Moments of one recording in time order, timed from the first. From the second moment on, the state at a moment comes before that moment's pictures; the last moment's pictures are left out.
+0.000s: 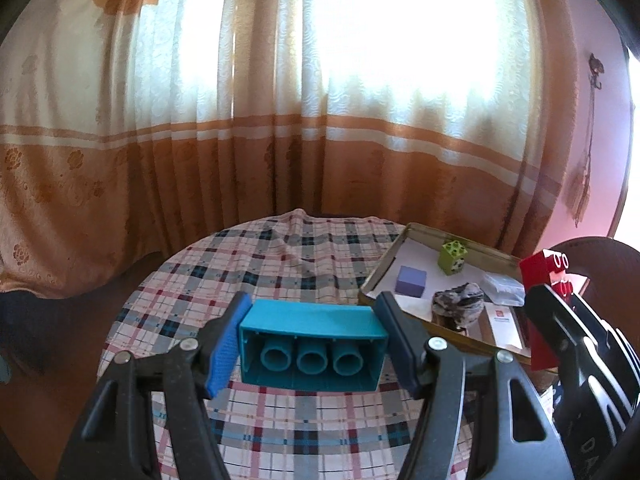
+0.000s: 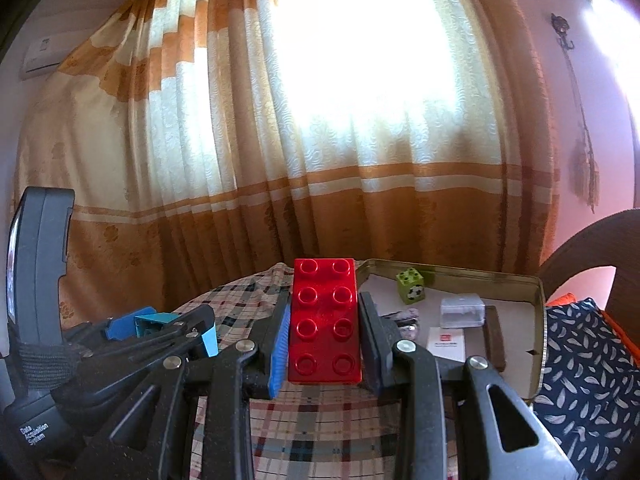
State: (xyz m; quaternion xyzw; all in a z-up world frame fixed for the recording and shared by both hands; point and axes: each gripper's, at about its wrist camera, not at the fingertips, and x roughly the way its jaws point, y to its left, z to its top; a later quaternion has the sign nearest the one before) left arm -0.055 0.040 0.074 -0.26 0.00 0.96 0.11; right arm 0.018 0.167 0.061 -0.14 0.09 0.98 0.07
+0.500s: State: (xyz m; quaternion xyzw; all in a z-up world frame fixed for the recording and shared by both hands) left arm -0.049 0.098 0.078 -0.25 0.04 0.96 0.14; right arm 0.036 0.227 0.056 -0.13 0.11 0.98 0.13
